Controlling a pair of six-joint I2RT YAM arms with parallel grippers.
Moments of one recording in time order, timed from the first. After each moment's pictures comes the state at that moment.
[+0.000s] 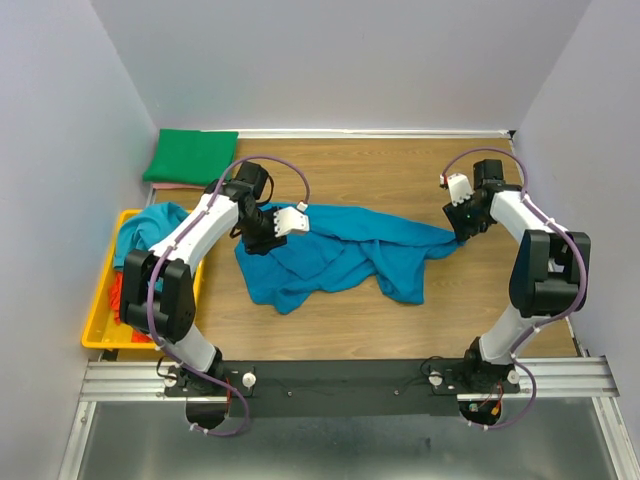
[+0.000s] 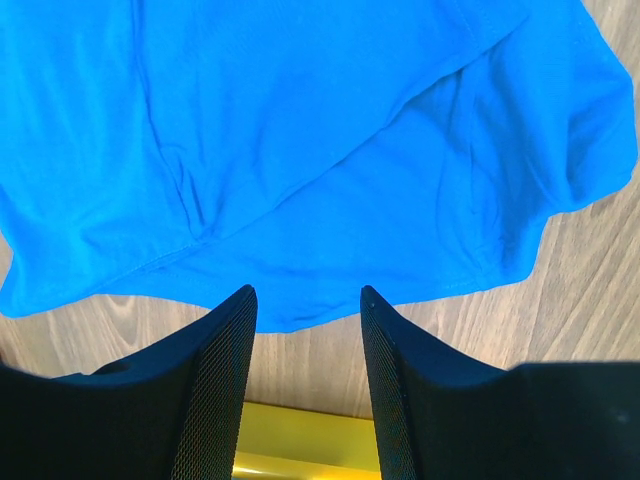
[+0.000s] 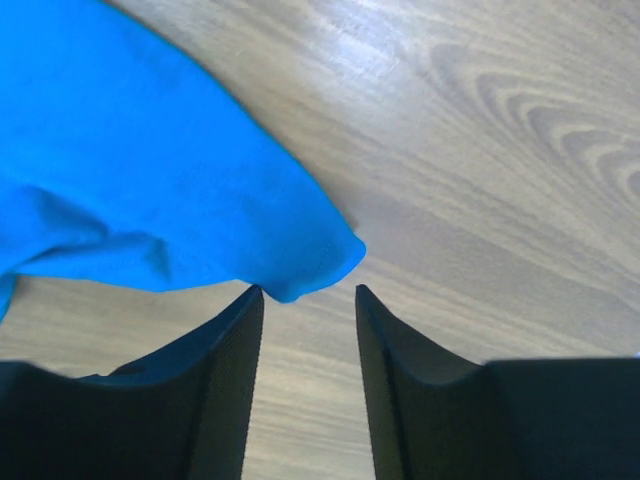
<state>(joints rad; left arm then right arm) -0.31 1.61 1.26 -0.97 0.33 1.12 -0.06 1.72 1.18 -0.64 -0.09 -0.58</state>
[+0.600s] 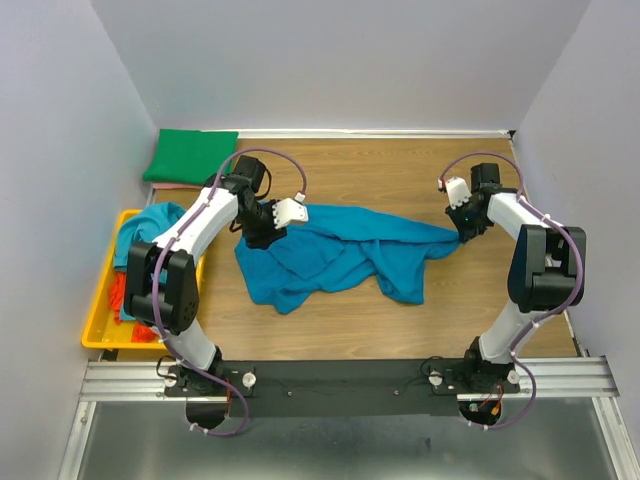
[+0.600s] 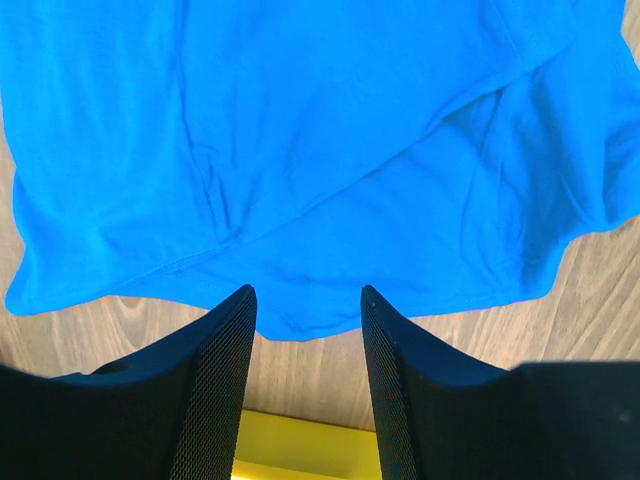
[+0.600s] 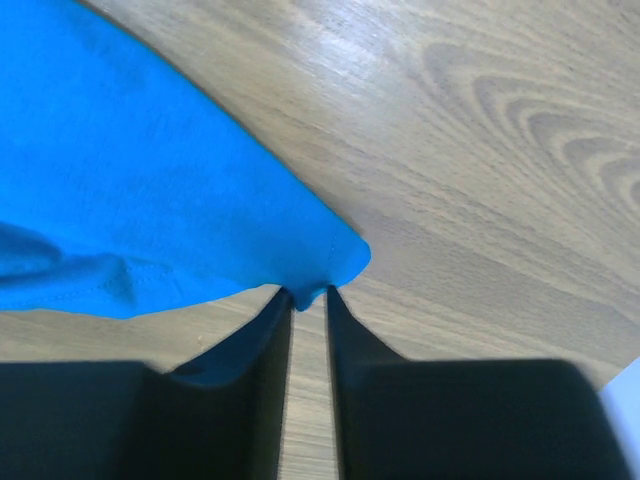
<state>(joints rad) -0.28 1.66 1.31 -0.95 0.36 1.08 -0.06 1.76 1.15 -0.58 -0.05 -0.60</state>
